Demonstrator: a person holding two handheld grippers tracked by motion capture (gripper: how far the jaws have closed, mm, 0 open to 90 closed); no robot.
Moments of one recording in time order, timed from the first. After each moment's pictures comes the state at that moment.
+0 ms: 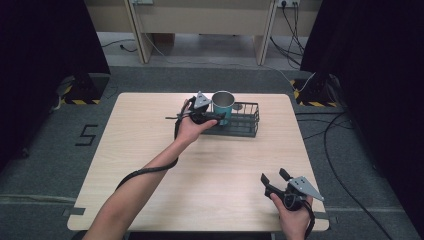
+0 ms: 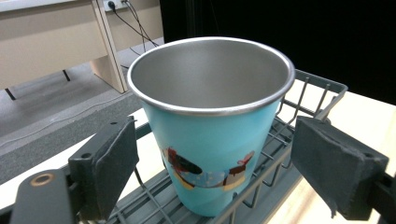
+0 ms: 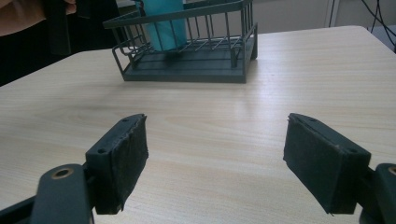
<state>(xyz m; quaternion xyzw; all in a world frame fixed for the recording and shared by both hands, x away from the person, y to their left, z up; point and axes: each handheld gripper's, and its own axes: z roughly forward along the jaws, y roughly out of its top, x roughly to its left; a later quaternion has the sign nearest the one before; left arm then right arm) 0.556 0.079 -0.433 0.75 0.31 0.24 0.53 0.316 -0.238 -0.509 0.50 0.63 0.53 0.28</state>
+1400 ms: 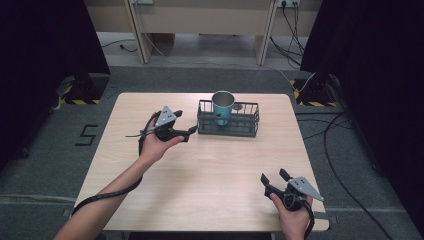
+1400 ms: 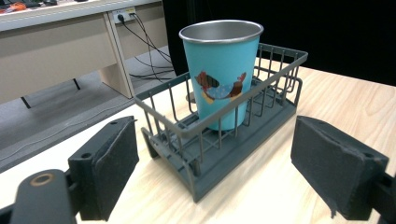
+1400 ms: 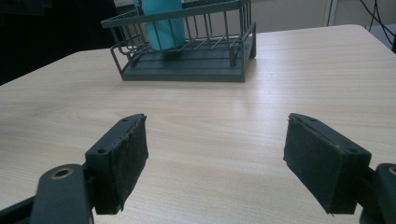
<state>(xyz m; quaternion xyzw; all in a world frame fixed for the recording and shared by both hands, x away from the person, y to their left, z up) 0.486 0.177 -0.435 0.75 0.29 0.25 0.54 0.316 -0.238 -0.509 0.50 0.63 0.53 0.28</state>
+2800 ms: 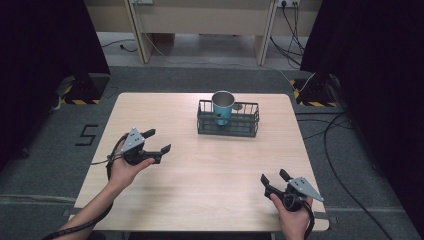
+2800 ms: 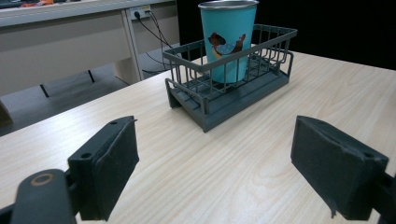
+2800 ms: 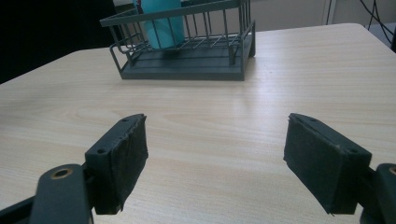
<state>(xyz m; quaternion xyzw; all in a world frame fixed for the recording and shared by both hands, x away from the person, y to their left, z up) 0.414 0.250 -0.454 0.73 0.31 0.26 0.55 0.315 -0.238 -0.510 0.50 0.62 0.53 0.28</state>
